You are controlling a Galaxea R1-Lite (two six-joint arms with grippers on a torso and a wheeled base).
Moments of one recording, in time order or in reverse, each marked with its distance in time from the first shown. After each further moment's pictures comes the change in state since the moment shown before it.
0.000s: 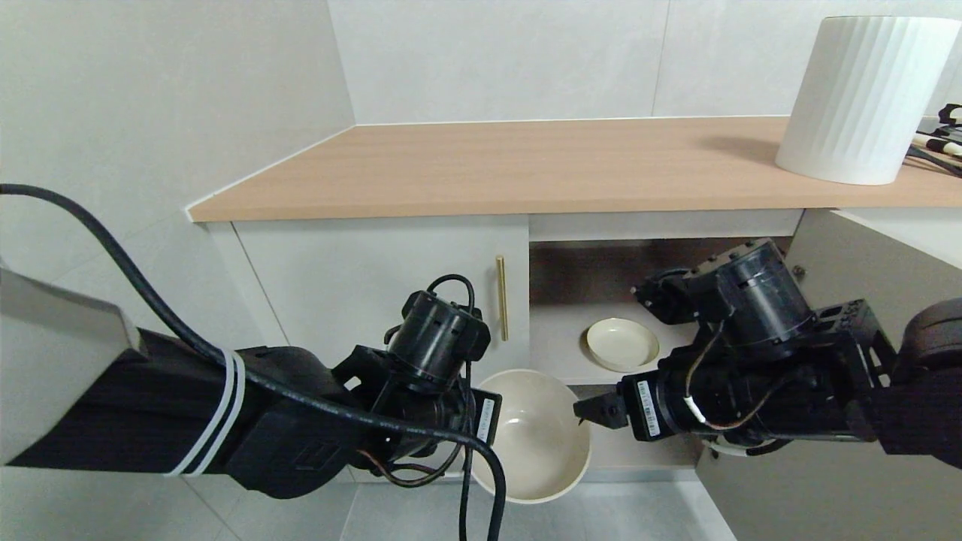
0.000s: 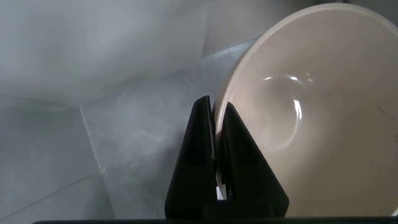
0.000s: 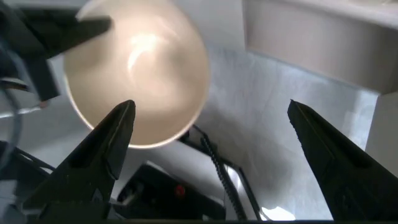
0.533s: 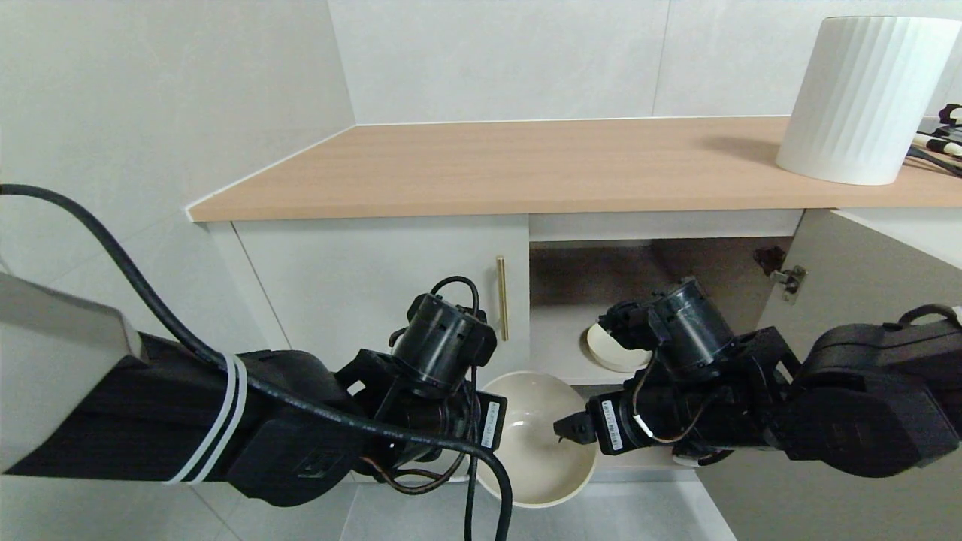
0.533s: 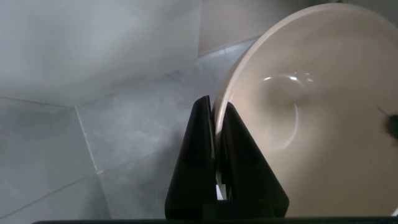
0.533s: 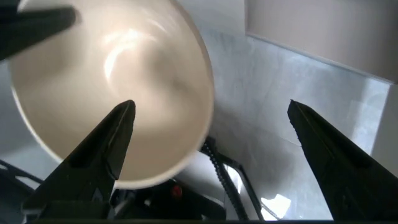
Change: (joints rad) left arm -0.019 -0.002 0.002 -0.003 0.004 -0.017; right arm 0.007 0.144 -0.007 -0.070 -0.005 0.020
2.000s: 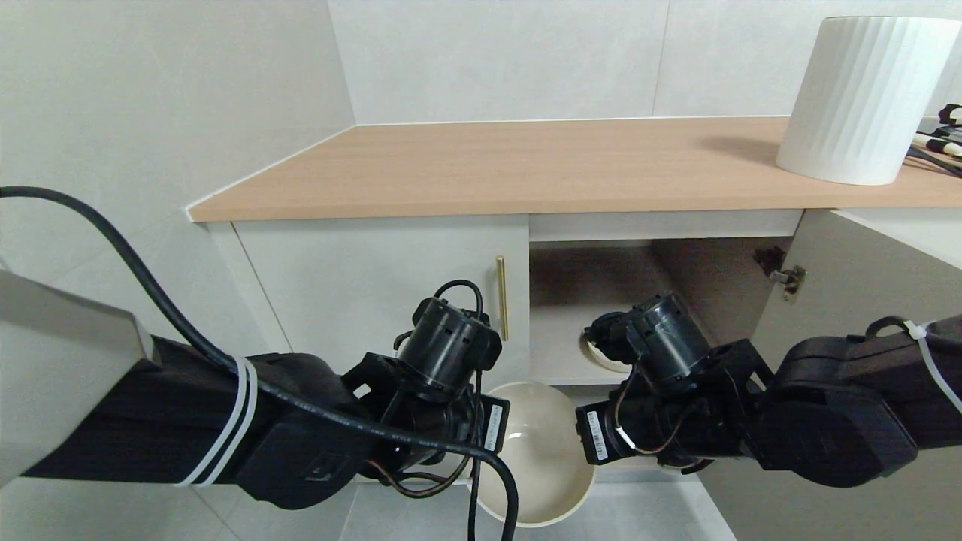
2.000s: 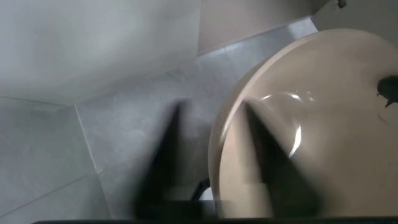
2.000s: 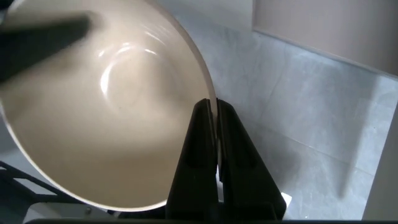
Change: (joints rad) left arm -0.004 0.013 -0.001 -0.001 0.010 -0.003; right arm 0.018 0.045 -0.003 -0.026 -0.001 0.018
